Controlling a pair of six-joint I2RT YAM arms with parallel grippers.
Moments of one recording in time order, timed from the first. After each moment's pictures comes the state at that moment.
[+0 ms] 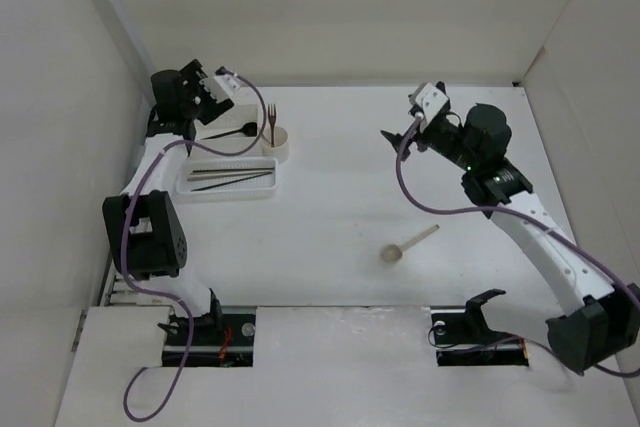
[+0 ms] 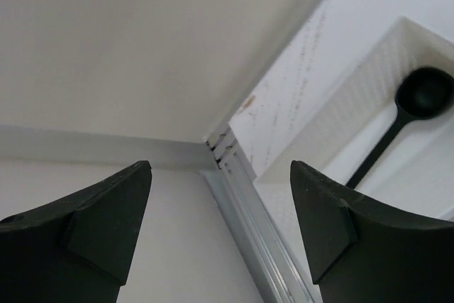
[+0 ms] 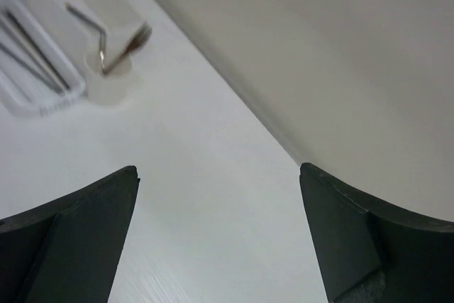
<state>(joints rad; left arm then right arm) 0.09 1.68 1.29 0.04 0.32 1.04 0.39 1.18 1.06 0.12 -0.39 -0.35</state>
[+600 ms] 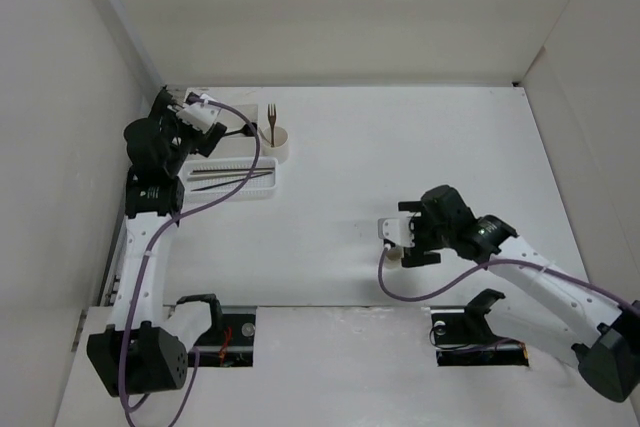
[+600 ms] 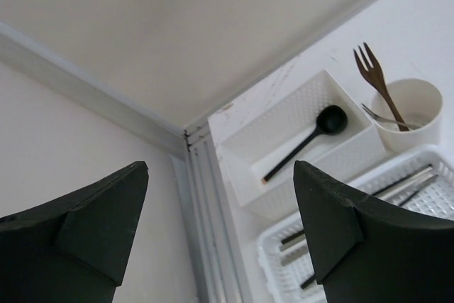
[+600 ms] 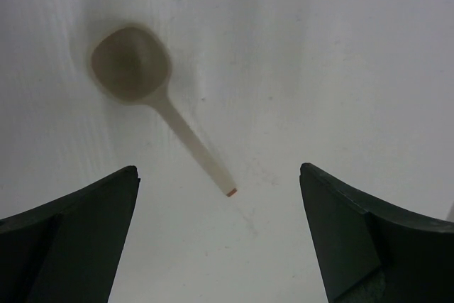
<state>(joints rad) 0.09 1.01 0.97 -0.04 0.29 0.63 0.63 0.94 0.68 -0.66 -0.12 -1.03</state>
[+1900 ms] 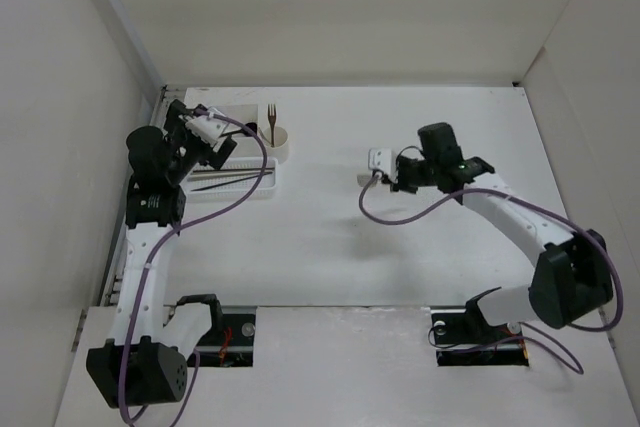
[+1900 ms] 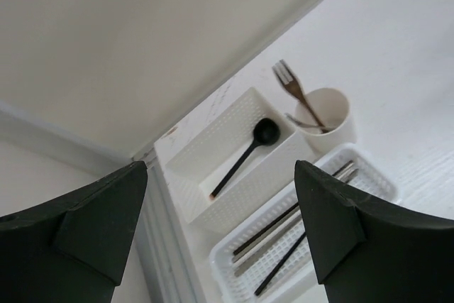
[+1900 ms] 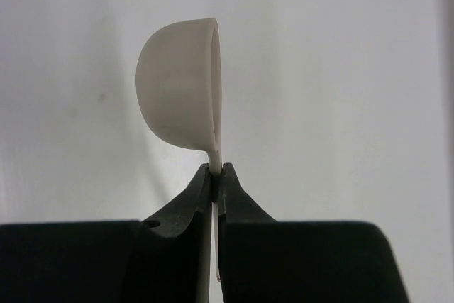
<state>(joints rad) 0.07 0.95 0.91 -0.09 0.44 0.58 0.43 1.41 1.01 -0.51 -0.52 -1.09</state>
